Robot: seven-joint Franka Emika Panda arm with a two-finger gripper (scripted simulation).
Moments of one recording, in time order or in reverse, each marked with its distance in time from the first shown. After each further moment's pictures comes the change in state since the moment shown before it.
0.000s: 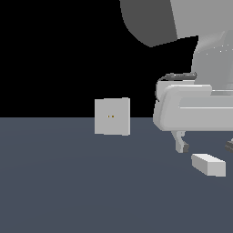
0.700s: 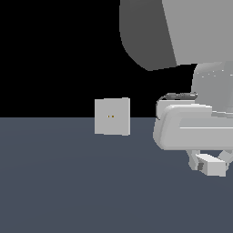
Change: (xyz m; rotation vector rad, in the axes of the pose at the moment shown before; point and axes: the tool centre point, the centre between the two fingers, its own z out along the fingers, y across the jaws) arm -0.008 0.000 0.030 0.001 0.000 0.000
